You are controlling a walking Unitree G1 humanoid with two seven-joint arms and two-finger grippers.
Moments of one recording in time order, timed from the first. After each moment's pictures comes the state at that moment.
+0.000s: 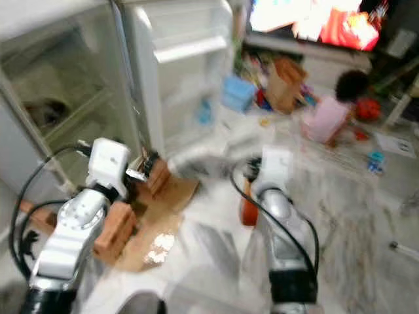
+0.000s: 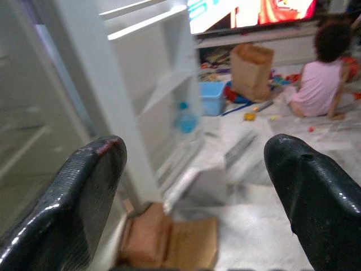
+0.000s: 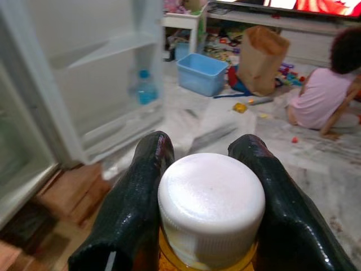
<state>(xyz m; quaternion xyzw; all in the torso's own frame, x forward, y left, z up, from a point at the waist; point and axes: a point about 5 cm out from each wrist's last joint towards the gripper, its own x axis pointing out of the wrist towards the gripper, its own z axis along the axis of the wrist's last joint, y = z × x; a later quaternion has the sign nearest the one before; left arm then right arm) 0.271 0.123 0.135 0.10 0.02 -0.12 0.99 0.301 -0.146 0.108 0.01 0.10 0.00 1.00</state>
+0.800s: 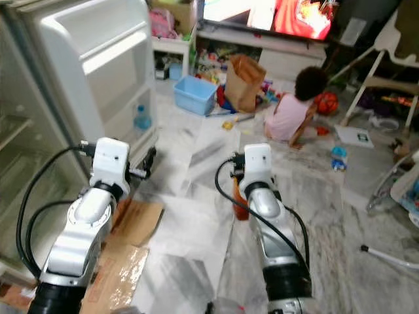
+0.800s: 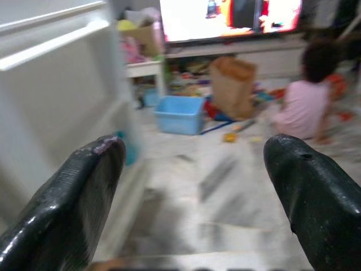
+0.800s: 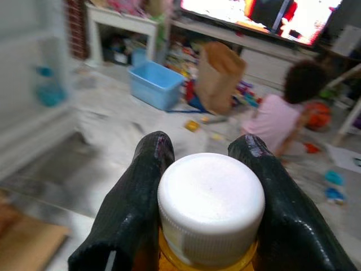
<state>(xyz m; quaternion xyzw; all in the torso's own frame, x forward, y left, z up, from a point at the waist) 0.276 0.110 0.129 0.09 0.03 -0.09 0.99 0.301 -0.153 0.093 -0.07 0.10 0.03 0.99</state>
